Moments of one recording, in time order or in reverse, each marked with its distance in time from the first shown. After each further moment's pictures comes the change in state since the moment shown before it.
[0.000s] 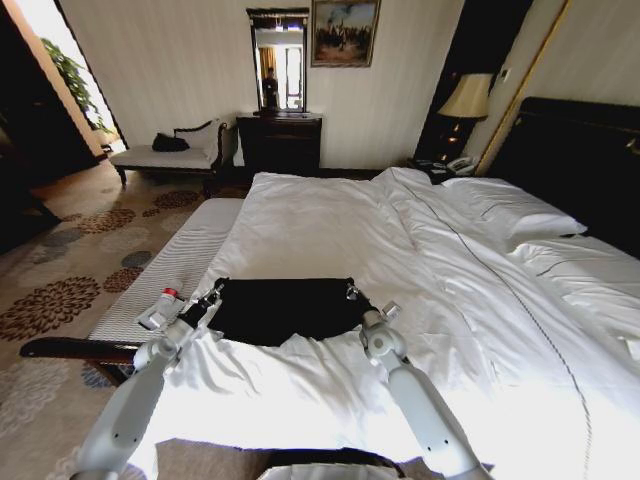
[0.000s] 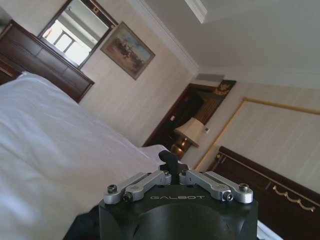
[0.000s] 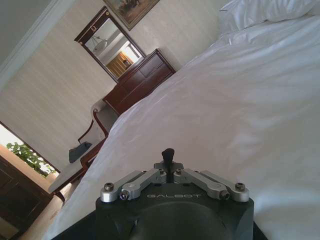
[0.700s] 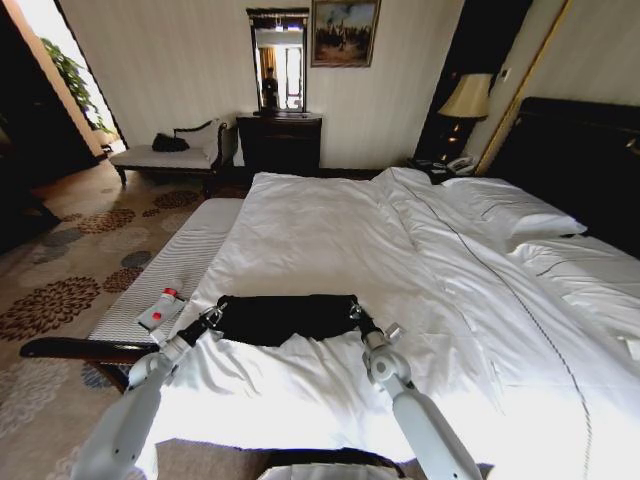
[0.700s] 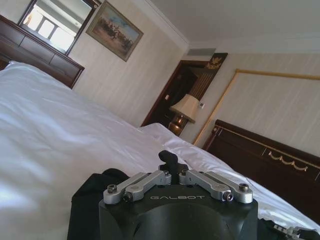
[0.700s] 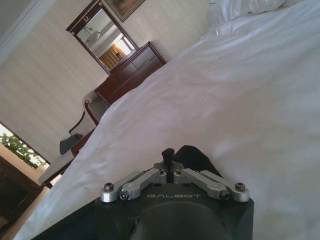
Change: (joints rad) left arm 0.060 -0.005 -0.033 0.020 0.144 -0.043 0.099; right arm -0.161 -0.003 0.002 0.059 -0.058 0.054 -0.023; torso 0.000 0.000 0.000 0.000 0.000
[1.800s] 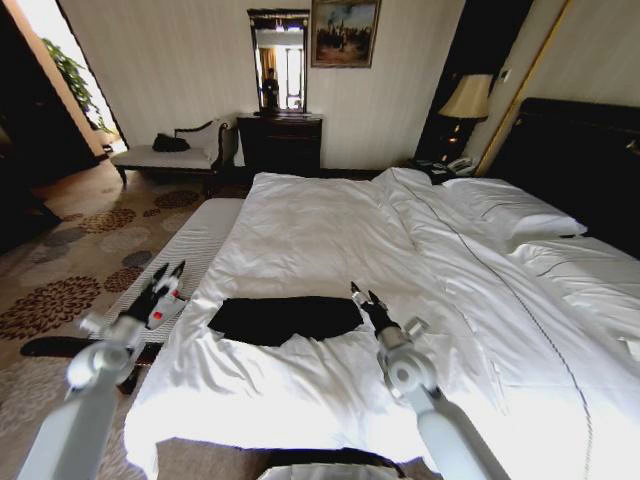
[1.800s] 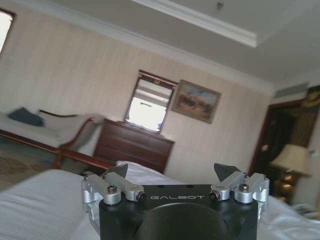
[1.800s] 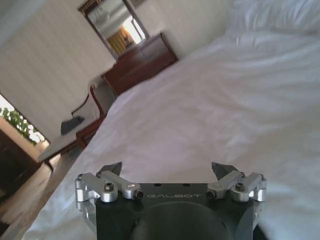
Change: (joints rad) left arm 0.063 0.056 -0.216 -0.621 0.024 0.130 -0.844; right arm 0.051 -0.083 -0.004 0.248 0.045 -0.252 0.212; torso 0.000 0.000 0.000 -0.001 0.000
